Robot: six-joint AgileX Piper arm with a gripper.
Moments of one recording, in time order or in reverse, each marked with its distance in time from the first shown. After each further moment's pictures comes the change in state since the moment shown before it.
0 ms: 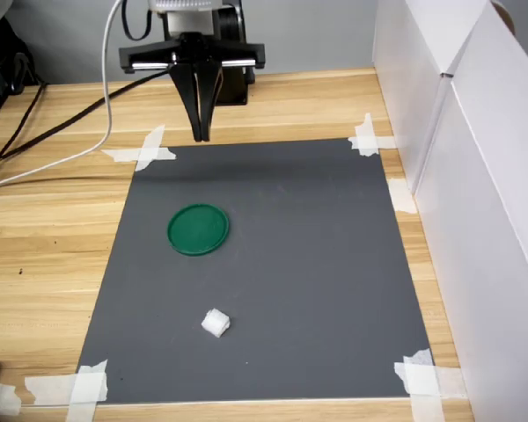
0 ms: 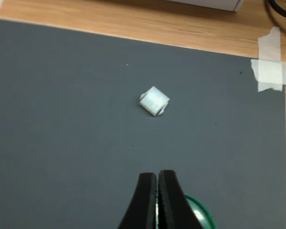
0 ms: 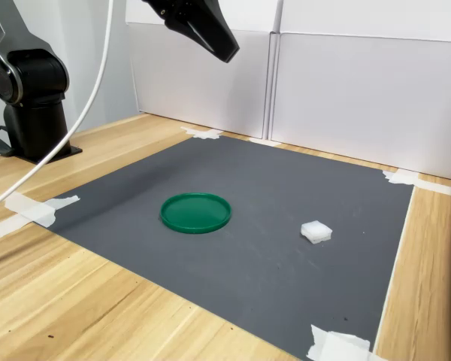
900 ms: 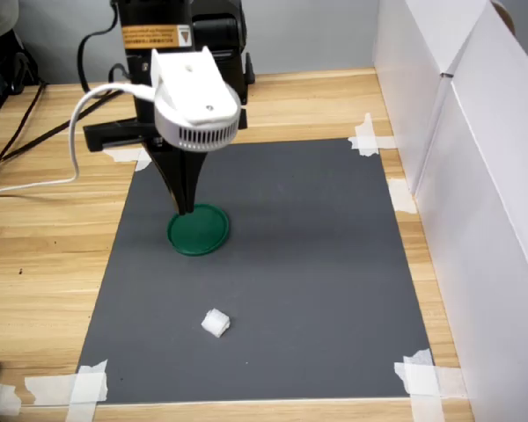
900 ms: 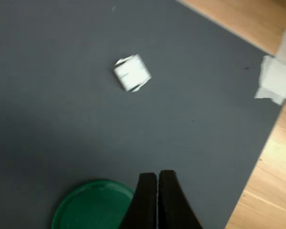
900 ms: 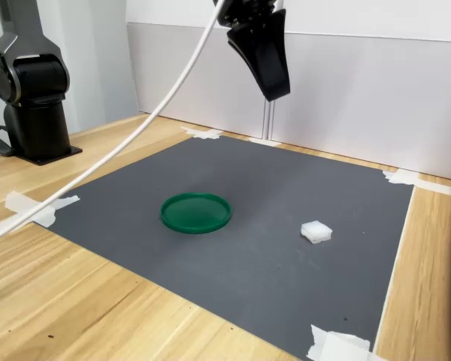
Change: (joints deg) arm -4.4 25.8 -29.5 5.8 26.5 -29.1
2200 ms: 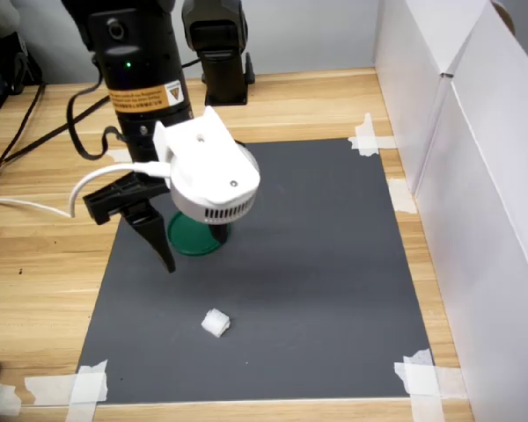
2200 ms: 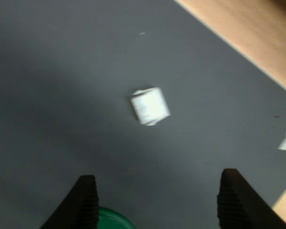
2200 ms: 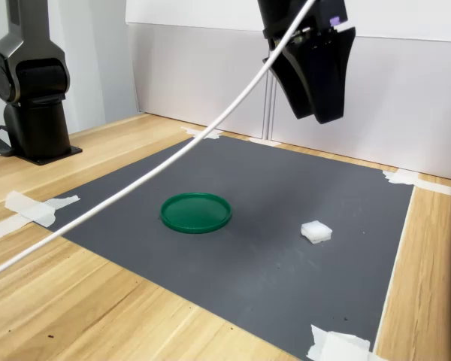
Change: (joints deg) arm -0.3 12.4 -15.4 5.2 9.9 -8.4
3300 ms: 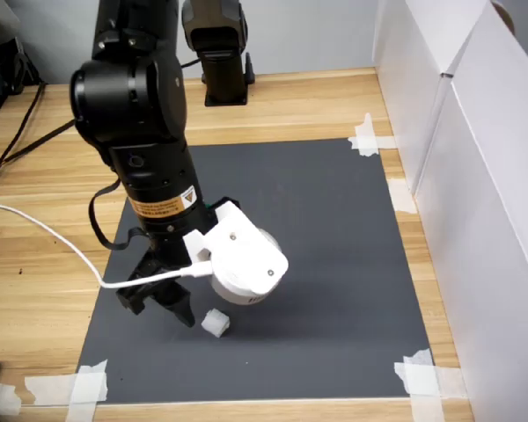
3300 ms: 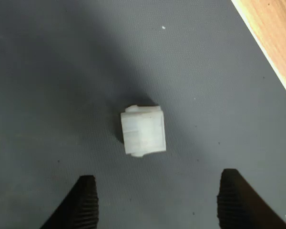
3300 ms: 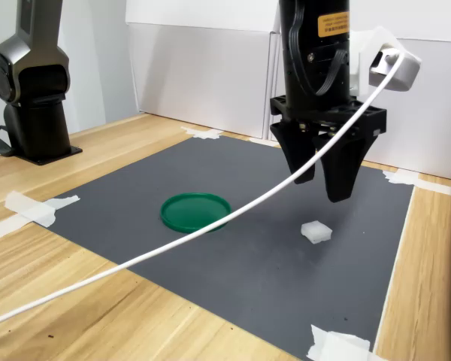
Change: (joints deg) arm 0.0 13.1 -6.8 -2.3 1.8 -14.6
